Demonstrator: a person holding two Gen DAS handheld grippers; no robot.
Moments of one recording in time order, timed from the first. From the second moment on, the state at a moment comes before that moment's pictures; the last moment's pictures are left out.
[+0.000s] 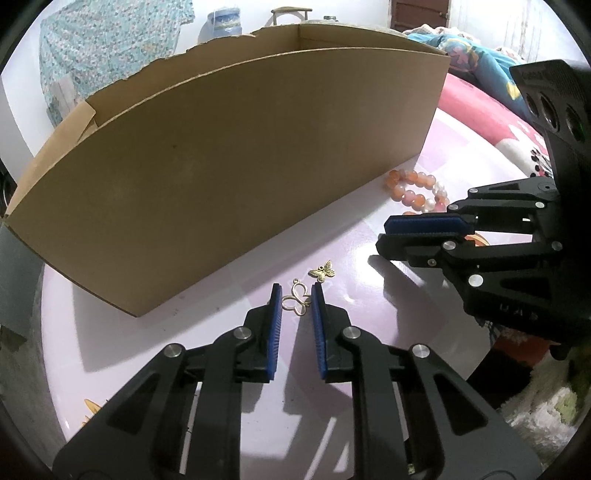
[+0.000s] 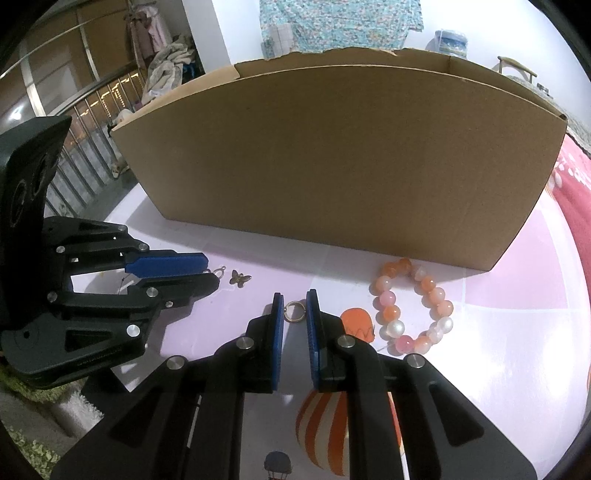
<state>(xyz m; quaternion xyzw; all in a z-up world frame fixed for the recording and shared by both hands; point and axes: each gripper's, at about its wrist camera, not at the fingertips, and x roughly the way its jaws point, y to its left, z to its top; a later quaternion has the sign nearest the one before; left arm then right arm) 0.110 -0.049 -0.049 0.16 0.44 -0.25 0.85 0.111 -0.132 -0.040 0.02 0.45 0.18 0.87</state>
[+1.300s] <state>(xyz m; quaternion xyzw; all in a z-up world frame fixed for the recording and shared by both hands) 0.110 -0.046 -0.053 0.16 0.43 -0.26 0.85 0.109 -0.130 -0.042 0.02 0.44 0.18 0.88</state>
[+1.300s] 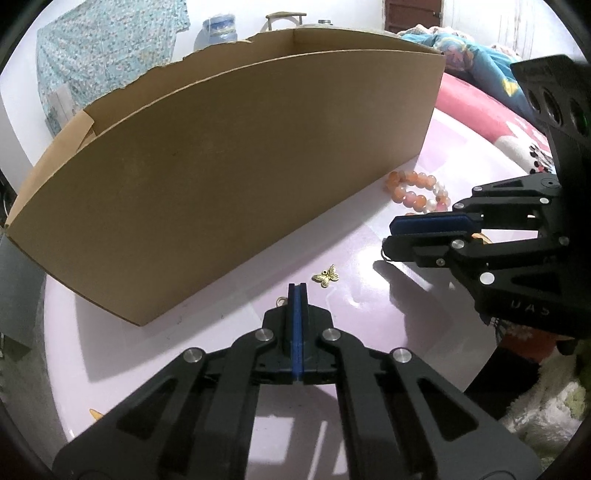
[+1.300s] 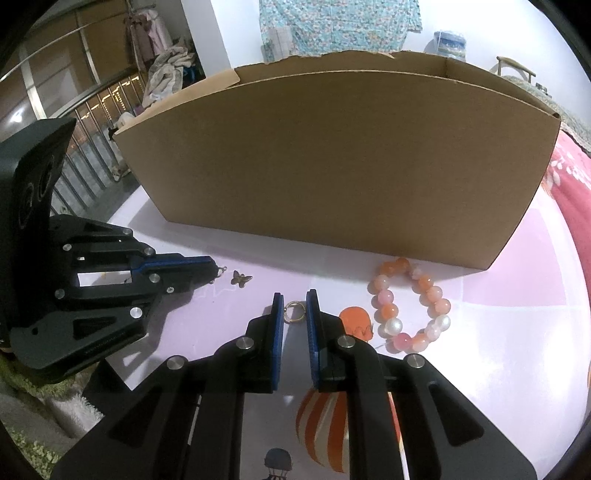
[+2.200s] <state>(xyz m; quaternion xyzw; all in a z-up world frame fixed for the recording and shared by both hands) 0.125 -0.057 -0.051 0.15 0.48 -0.23 0.83 0.107 -0.133 -0.043 0.03 0.44 0.19 0.88</state>
